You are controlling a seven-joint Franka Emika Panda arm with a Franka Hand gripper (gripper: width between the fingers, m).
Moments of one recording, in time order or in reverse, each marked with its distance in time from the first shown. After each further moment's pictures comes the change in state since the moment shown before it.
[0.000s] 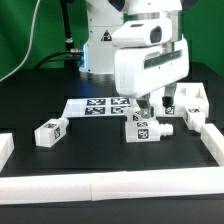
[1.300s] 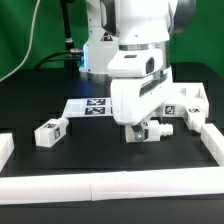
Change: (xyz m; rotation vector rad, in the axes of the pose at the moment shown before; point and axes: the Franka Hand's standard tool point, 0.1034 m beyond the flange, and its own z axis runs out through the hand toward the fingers) arm -0.017 -0.006 0.036 0.020 -0.001 -0.052
